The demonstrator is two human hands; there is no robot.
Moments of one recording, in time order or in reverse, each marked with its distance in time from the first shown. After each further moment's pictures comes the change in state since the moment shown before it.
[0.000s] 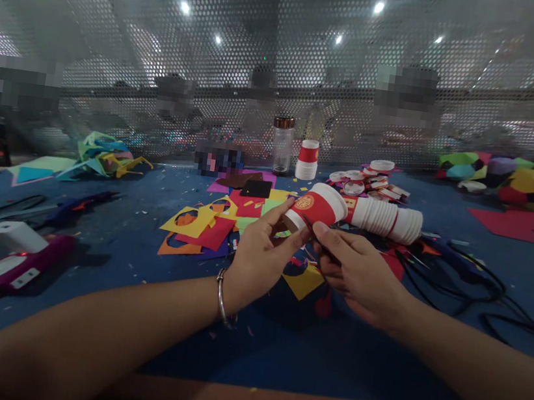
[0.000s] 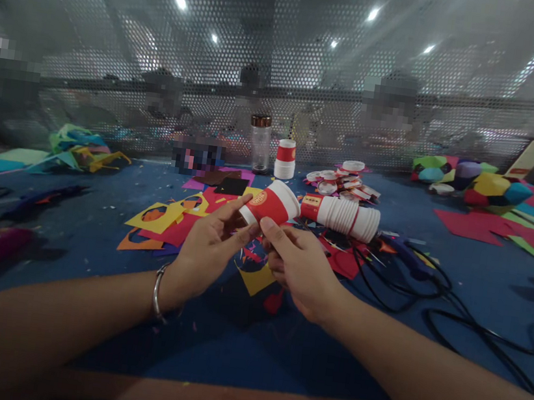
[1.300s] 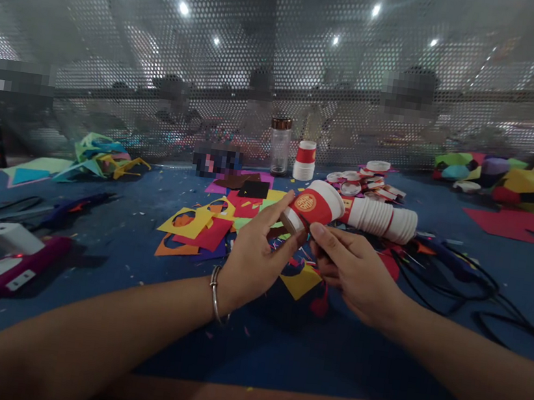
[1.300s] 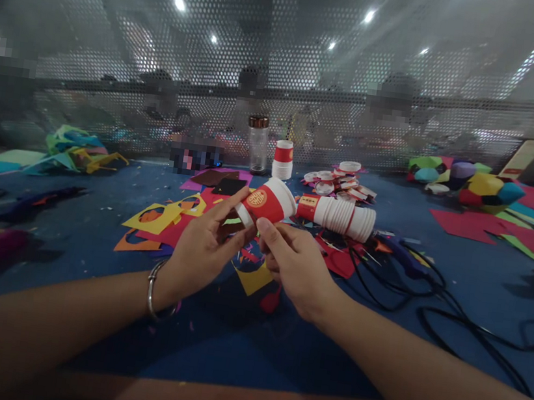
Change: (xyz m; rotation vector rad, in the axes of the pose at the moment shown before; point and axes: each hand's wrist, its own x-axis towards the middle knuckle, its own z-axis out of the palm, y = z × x) left_hand 0.000 0.006 -0.007 0.239 -0.036 0.131; right_hand -0.003 -0.001 -0.001 -0.084 -0.031 -0.136
